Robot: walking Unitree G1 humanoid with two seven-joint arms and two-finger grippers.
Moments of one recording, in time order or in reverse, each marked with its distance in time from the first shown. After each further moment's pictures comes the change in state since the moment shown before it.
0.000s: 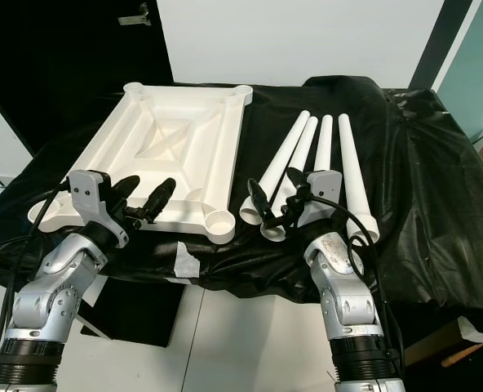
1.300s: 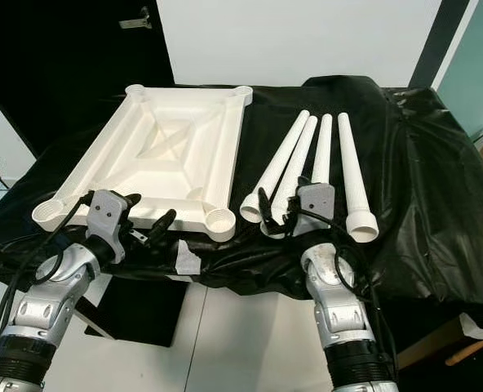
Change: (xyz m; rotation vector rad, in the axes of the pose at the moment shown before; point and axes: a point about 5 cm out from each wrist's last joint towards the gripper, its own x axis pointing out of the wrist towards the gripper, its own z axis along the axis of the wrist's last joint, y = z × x) left arm -0.006 0.015 -0.033 0.310 0.198 -0.088; right arm -0.004 -0.003 -0.021 -0.176 0.035 -0.163
